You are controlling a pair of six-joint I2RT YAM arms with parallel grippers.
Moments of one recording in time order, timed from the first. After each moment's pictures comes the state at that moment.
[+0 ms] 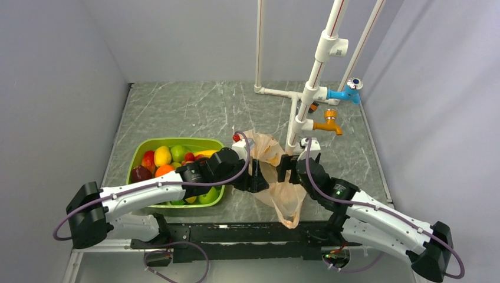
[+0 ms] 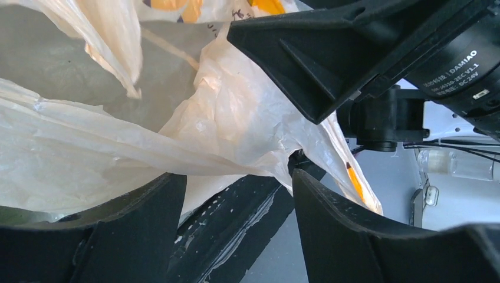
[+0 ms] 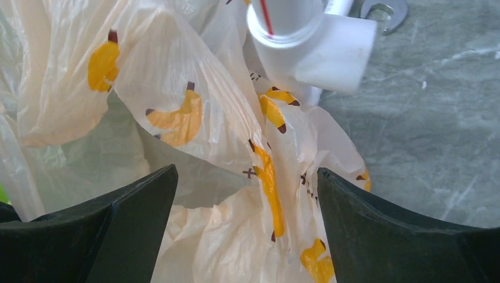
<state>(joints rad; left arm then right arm) -1.07 1.20 0.82 -0.14 0.09 -0.78 0.90 0.76 0.53 -0.33 0.51 0.55</state>
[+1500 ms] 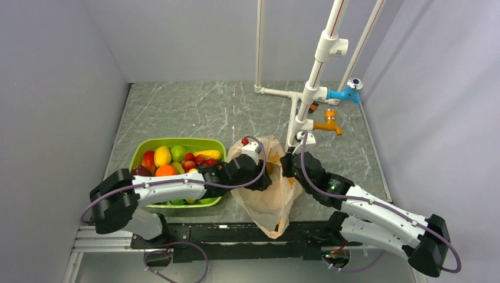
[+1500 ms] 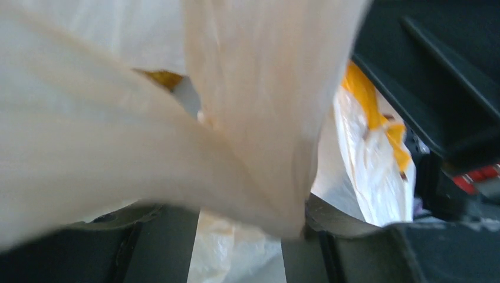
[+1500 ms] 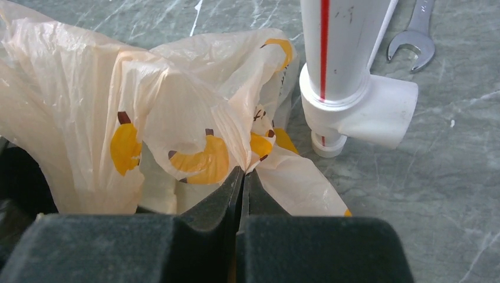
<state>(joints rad) -1.13 1.40 0.84 -0.03 -0.12 -0.78 0.90 0.85 0.58 -0.22 0.50 0.53</state>
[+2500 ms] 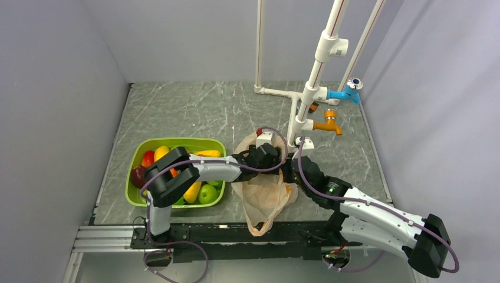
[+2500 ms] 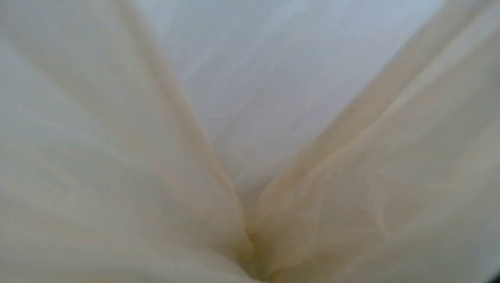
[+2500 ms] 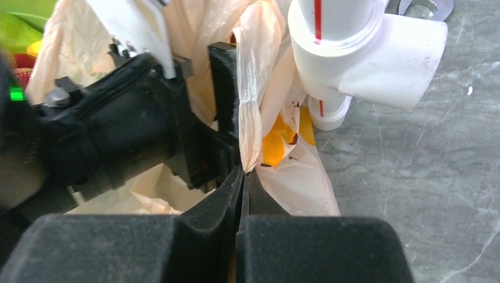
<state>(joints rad) -1.03 1.88 1.11 0.07 -0.32 -0.73 0.89 0.84 0.51 -0.23 0.44 0.57</state>
